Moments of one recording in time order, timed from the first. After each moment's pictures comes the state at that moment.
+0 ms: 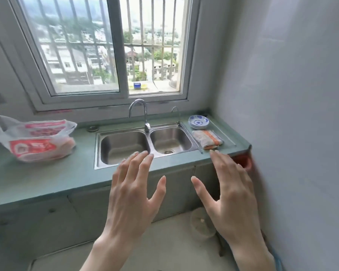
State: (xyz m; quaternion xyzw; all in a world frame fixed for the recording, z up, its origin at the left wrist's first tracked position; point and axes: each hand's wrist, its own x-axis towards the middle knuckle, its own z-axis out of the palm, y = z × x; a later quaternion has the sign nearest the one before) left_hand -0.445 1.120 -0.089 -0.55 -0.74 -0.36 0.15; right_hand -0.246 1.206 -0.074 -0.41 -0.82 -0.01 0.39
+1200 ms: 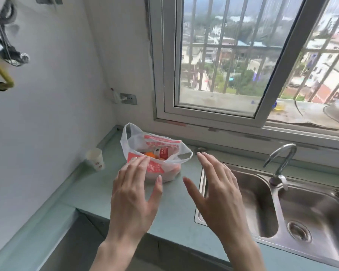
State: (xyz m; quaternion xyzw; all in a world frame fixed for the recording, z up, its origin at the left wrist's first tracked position) left_hand -0.907 1.145 -0.108 -0.28 -0.89 -0.31 0.20; right_hand -0.813 1.325 -0.103 -0.15 -0.92 0.15 0.32
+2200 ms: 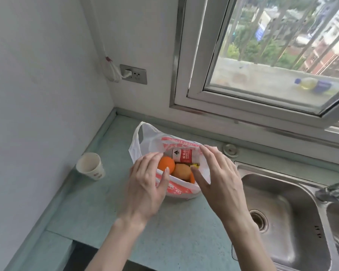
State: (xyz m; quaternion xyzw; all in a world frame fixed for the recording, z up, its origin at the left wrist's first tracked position) left_hand -1.203 1.175 -0.213 -0.29 -0.89 -0.34 0.06; right_hand -1.104 1.349 -0.183 -0.19 -0.95 0.16 0.20
